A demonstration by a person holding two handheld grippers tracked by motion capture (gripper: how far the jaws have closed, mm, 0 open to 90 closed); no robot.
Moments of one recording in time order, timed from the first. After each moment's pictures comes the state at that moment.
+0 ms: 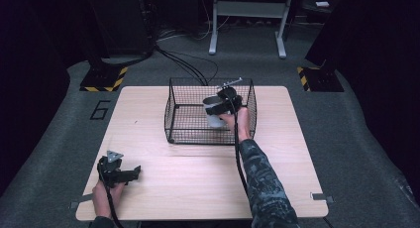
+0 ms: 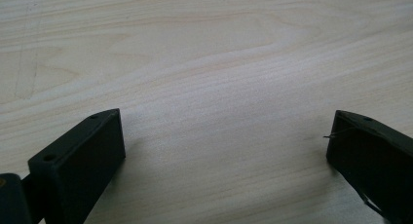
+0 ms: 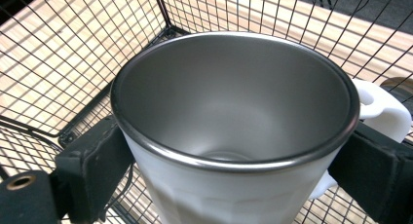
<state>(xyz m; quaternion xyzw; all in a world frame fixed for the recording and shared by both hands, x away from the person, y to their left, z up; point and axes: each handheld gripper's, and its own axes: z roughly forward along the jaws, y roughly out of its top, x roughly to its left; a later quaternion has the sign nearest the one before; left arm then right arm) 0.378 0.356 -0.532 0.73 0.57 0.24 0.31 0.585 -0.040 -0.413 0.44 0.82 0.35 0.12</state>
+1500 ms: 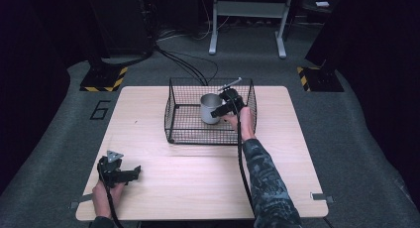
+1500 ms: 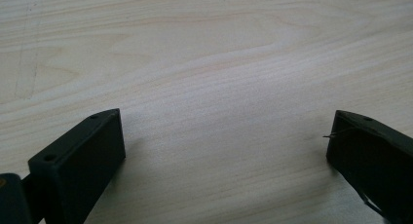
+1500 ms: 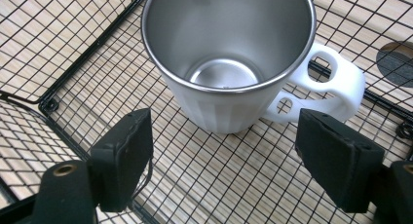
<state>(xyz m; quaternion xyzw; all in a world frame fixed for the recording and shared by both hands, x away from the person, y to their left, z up) 0.378 0.356 -0.531 0.73 0.56 0.24 0.30 0.589 -0.048 -0.417 0.45 0.84 0.30 0.09</state>
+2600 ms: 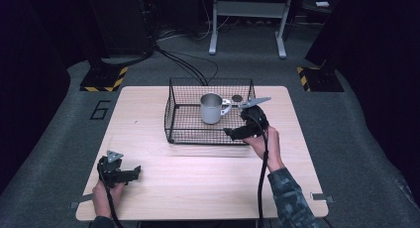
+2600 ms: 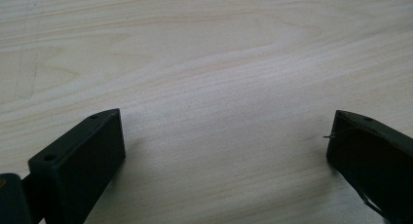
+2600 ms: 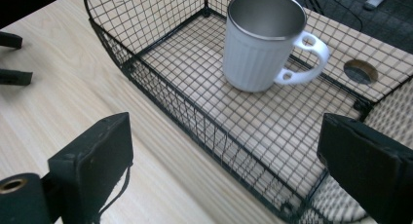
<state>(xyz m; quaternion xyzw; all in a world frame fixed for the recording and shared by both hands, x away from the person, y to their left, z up) 0.378 0.356 -0.531 0.73 0.56 0.24 0.30 0.458 -0.106 -0.368 0.38 0.83 0.38 0.15</state>
